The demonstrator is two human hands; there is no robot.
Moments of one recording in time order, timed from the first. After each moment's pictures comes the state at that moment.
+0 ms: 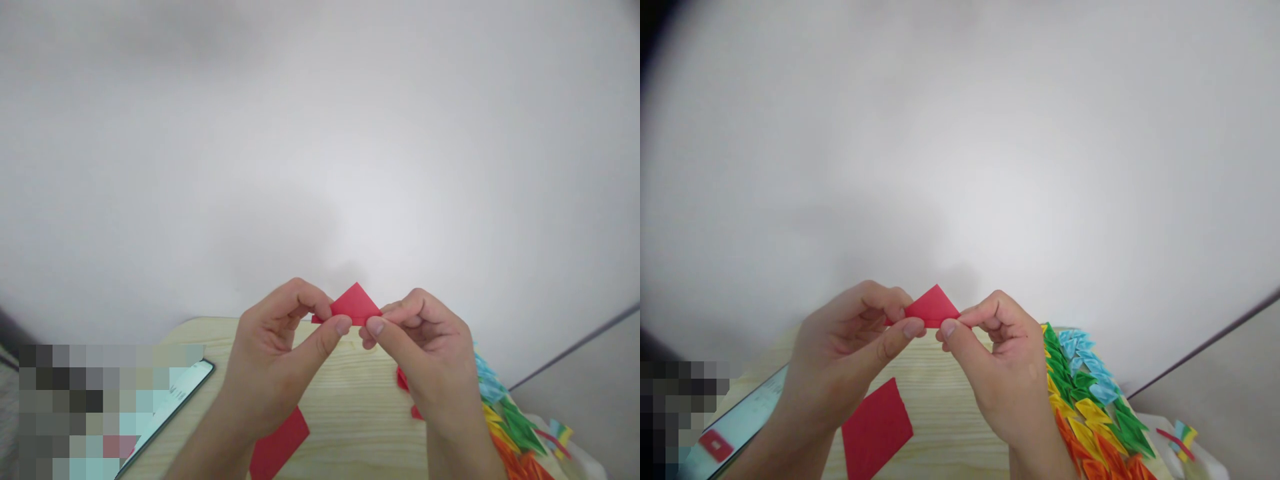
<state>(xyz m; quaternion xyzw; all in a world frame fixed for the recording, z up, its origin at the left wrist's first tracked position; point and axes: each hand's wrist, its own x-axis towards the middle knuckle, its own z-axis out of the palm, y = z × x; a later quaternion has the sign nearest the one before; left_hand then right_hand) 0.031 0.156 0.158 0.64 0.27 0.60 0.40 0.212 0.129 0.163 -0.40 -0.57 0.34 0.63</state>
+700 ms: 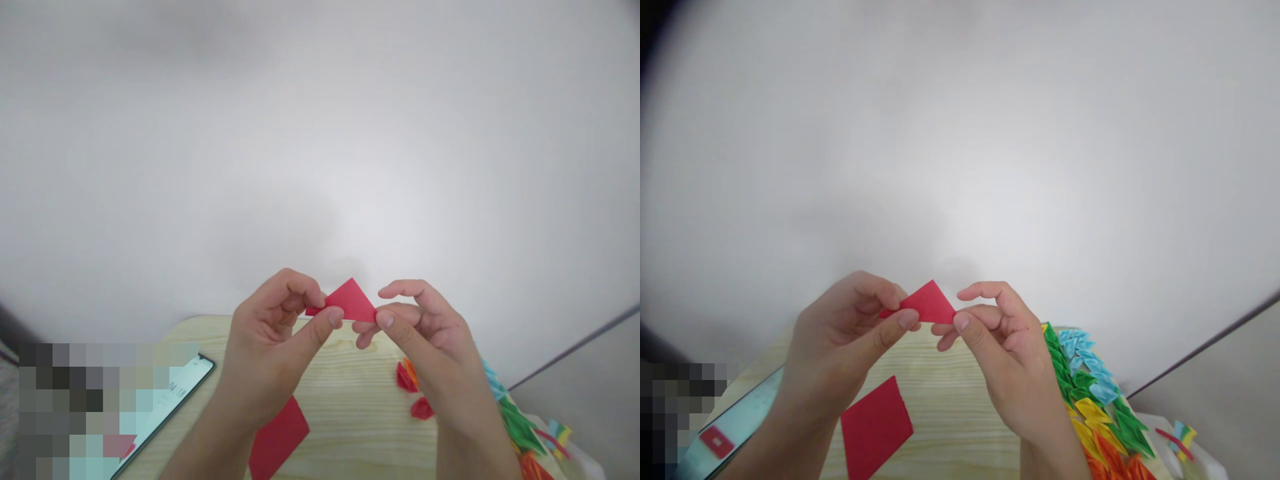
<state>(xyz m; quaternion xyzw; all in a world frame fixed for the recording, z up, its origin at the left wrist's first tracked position) 0.030 0.159 0.157 0.58 0.30 0.63 0.41 0.225 0.131 0.167 -0.36 -0.59 0.43 0.57</state>
